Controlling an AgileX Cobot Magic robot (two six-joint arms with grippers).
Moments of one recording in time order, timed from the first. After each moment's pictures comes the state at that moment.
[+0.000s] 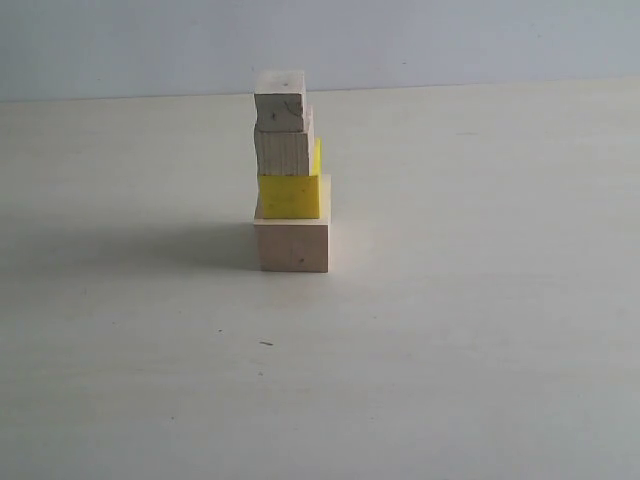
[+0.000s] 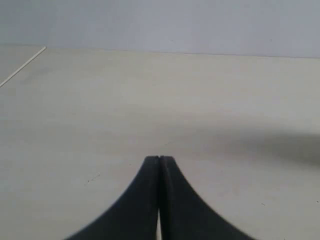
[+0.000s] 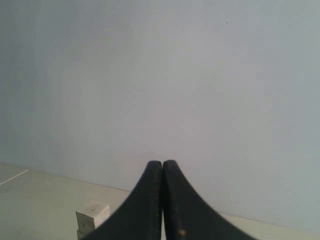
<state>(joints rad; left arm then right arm) 0.13 0.00 0.00 -0.18 0.37 0.18 0.33 0.49 -0.66 0.65 0.24 -0.58</state>
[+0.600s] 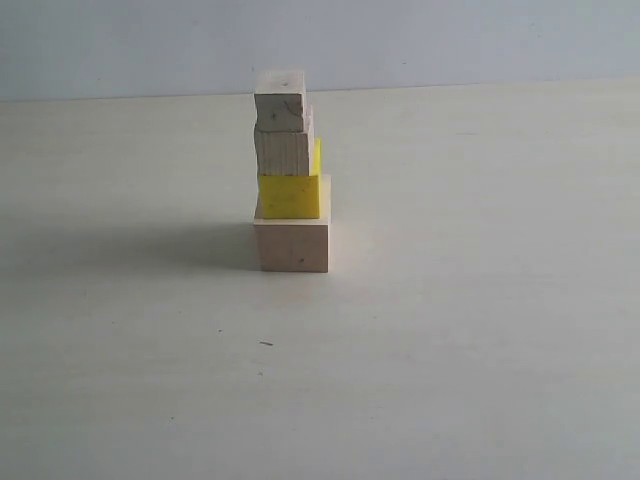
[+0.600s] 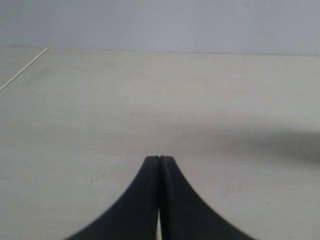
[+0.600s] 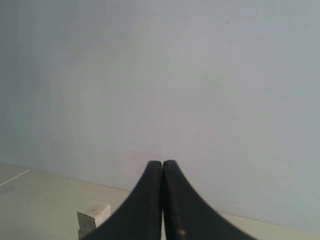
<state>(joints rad) 0.13 0.00 0.00 -0.16 0.37 0.18 0.33 0.49 -0.66 0.66 0.24 -0.58</state>
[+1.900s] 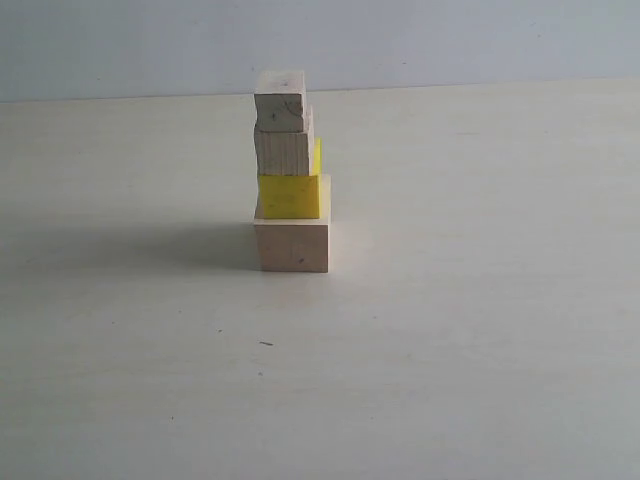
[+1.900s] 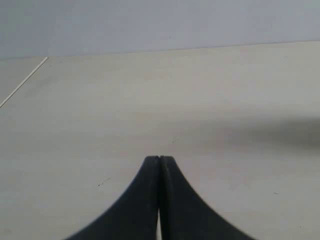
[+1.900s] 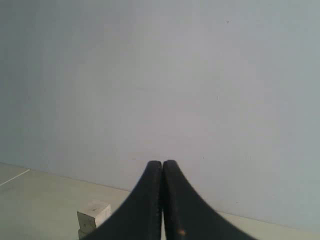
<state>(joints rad) 0.10 0.00 0.00 -0.08 0.37 0.18 0.33 0.49 -0.66 0.66 0.24 -0.58</state>
